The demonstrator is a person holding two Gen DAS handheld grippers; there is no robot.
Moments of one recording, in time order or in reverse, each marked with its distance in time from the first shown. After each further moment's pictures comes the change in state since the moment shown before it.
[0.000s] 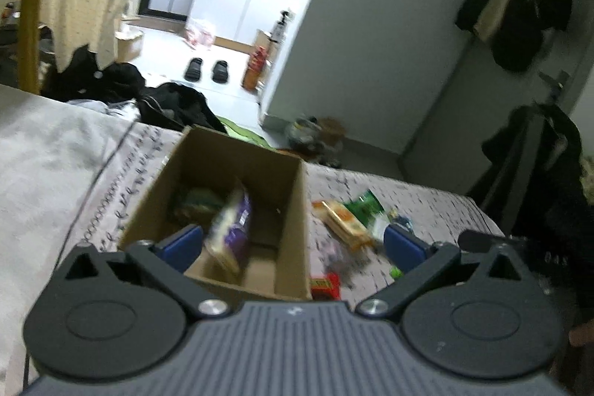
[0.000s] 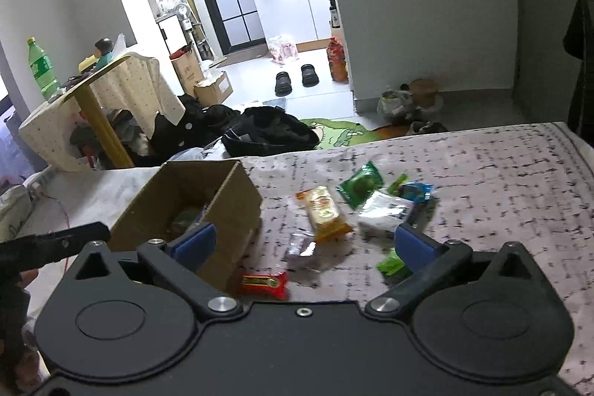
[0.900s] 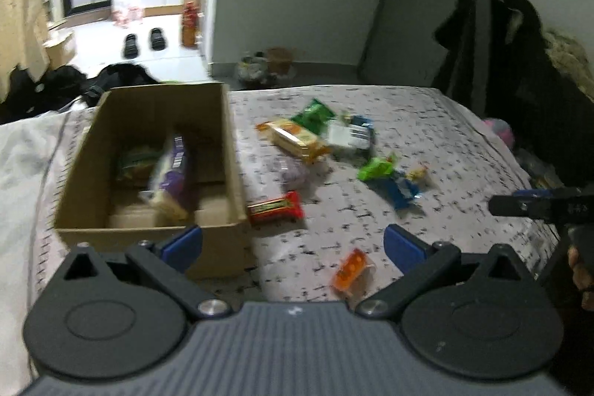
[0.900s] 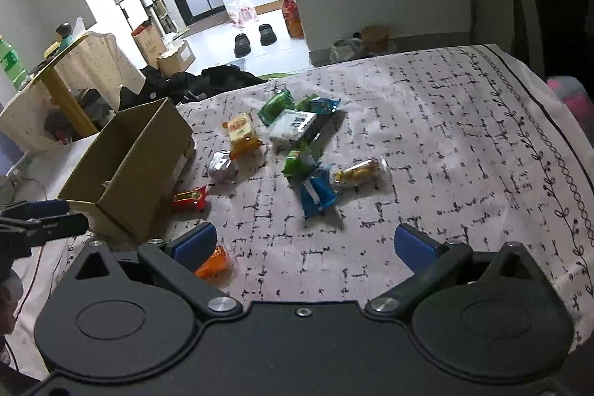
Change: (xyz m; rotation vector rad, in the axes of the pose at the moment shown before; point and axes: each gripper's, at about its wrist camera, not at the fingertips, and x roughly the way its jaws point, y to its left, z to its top) left arm 0.021 -0.047 -0.040 0.292 0.207 -0.086; right arm -0.041 -0.078 -0.060 0.097 0.129 -0.065
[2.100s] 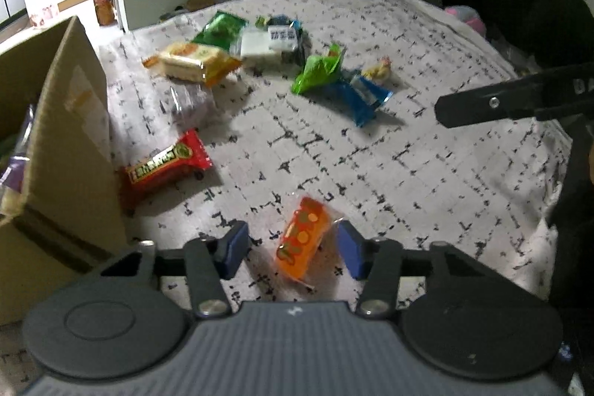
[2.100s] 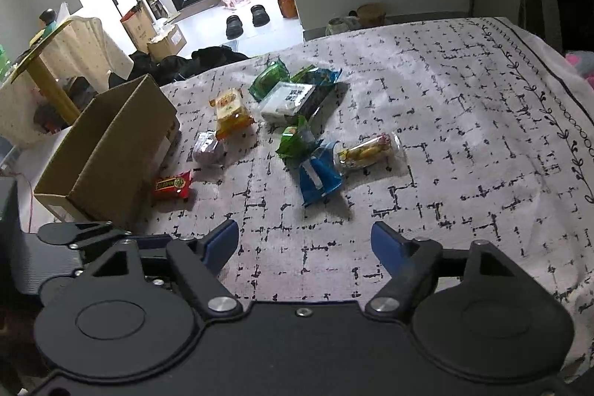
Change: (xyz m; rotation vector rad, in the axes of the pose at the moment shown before) left arm 0.125 -0.046 -0.037 0.234 0.193 -0.108; right arm 0.052 0.006 -0.005 0.017 0.068 -0.011
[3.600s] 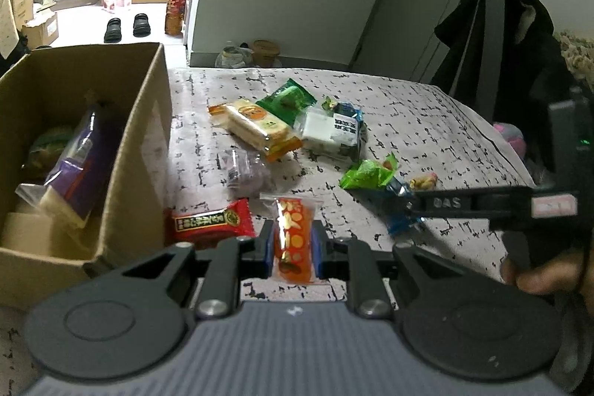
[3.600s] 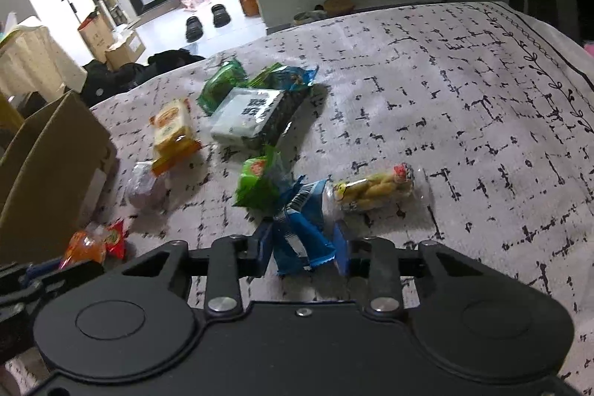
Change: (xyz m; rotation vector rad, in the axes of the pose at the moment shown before) left arm -0.026 0.027 0.022 -0.299 -0.211 0.068; right arm 0.078 -0.005 0.027 0.078 -0.006 -0.081
